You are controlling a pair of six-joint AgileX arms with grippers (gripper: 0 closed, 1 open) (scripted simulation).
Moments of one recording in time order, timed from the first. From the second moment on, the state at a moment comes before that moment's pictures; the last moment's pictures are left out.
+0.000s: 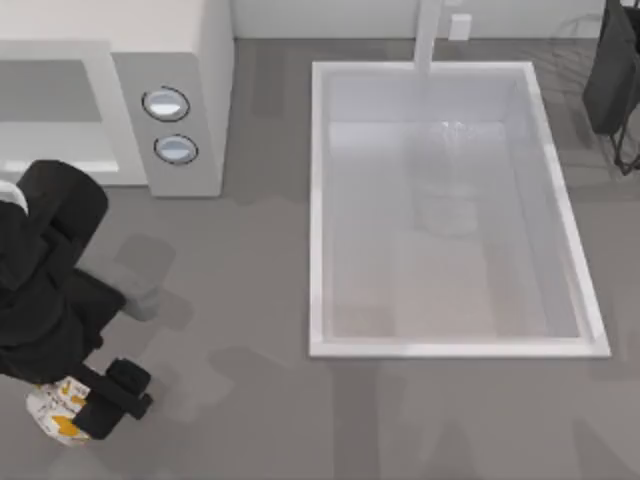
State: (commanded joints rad) left arm -0.30 1.50 0.78 -0.83 0.01 0.27; right arm 0.00 0.00 0.00 0.00 0.00 0.00
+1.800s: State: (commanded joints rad) left arm 0.05 1.95 0.96 0.27 0.16 0.17; right arm 0.00 0.00 0.00 0.00 0.00 0.00
